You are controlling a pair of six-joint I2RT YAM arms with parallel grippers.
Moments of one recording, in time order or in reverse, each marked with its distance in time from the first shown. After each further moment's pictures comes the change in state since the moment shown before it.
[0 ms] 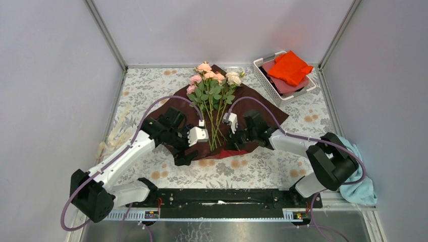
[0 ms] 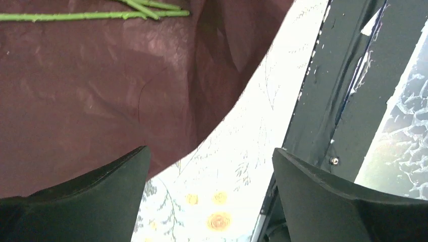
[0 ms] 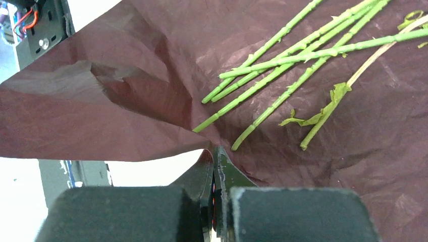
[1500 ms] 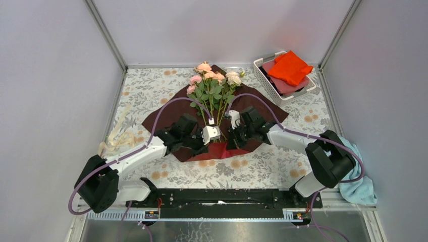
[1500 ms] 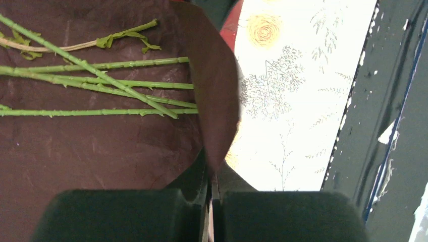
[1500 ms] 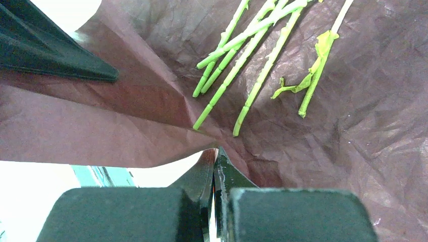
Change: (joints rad) left arm -0.119 0.079 -0.211 0.617 0.024 -0.298; right arm -0.004 0.047 0.122 -0.224 0.124 0.237
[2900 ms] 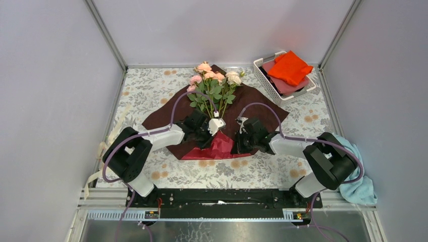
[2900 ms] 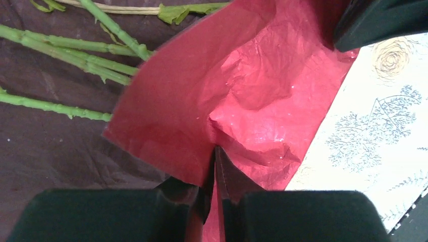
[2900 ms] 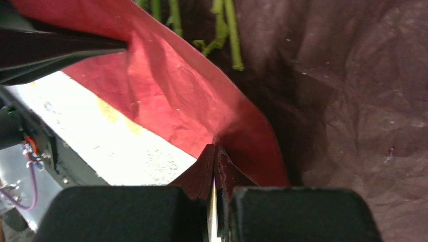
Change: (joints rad) left arm 0.051 0.371 0.111 0.127 -0.158 -0.127; right arm 0.019 -0.033 -0.195 0.184 0.207 0.421
